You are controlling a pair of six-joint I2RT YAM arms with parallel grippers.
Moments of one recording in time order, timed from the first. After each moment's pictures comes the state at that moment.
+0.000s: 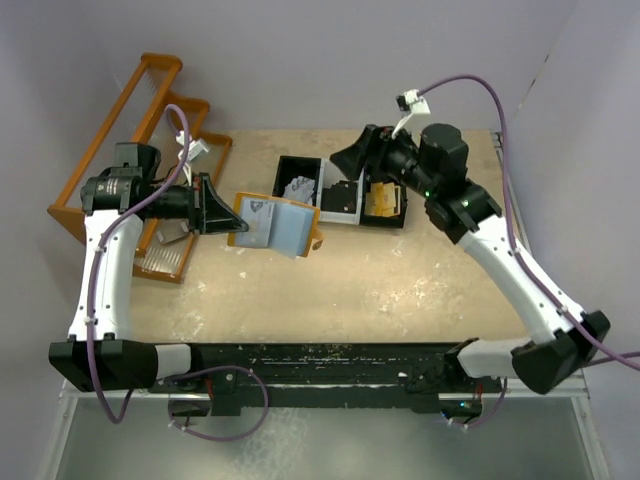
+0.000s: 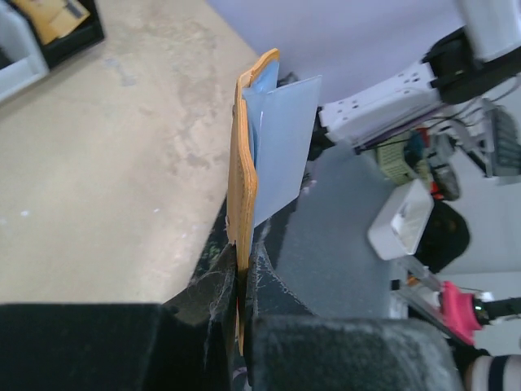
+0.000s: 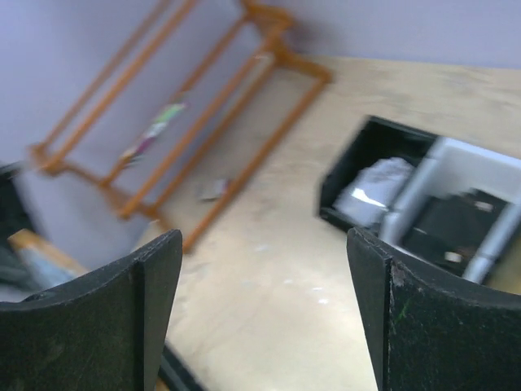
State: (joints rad) left arm 0.06 1.28 1.50 -1.29 1.29 0.38; right arm 0.48 1.36 1.46 -0.32 -0.12 0.45
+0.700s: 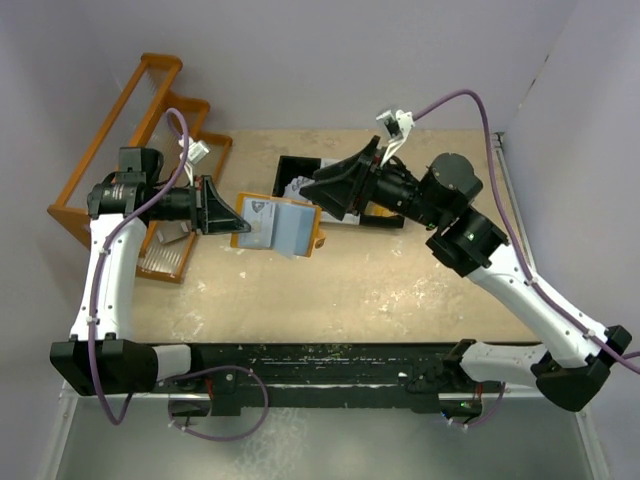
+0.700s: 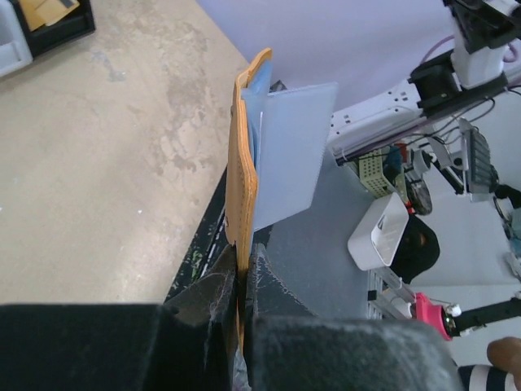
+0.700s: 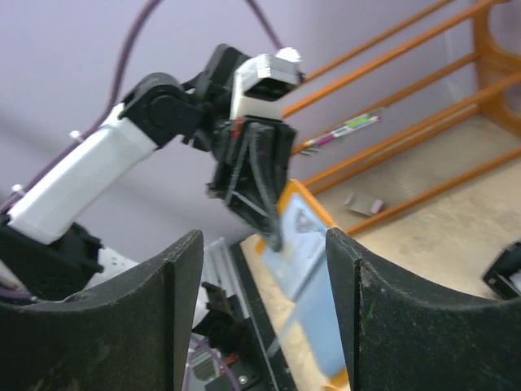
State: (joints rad) left arm 0.06 1.28 1.43 -1.19 1.40 0.25; right arm 0.75 1.18 1.37 -0.05 -0.35 0.50
